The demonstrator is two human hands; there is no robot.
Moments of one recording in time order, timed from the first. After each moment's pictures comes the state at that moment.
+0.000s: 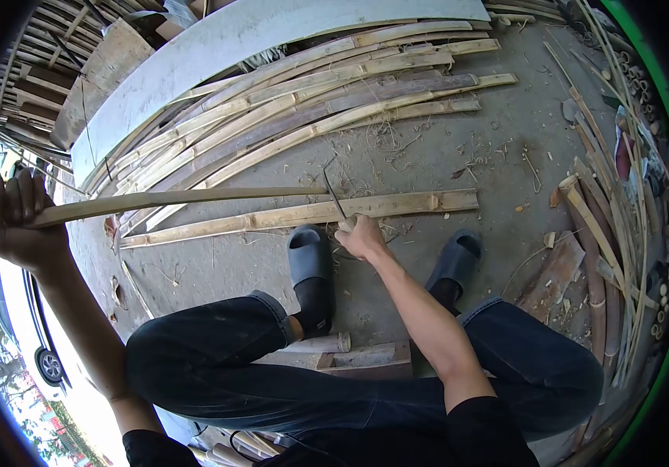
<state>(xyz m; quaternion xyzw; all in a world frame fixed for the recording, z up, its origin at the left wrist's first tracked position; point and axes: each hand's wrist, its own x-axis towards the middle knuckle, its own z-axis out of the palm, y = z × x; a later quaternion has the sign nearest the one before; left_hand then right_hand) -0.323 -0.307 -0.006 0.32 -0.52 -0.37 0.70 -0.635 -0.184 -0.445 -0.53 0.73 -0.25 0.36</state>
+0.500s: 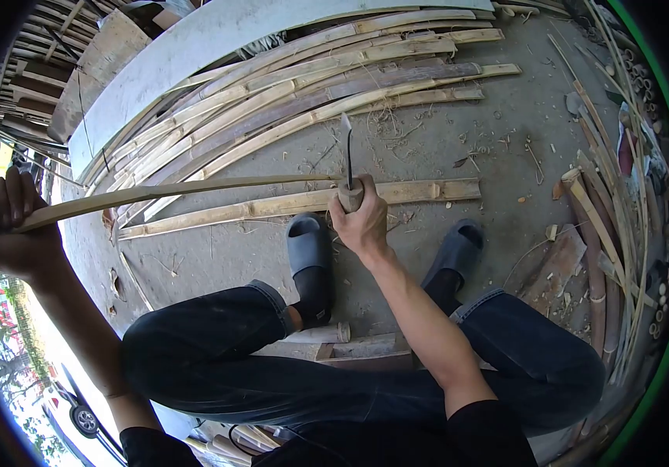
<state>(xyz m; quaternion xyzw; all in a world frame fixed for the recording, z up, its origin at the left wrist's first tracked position) -0.322 -0.298 -0.001 0.29 -0.56 -0.38 0.67 -0.629 -0.186 -0.354 -0.45 0.66 -0.51 0.32</state>
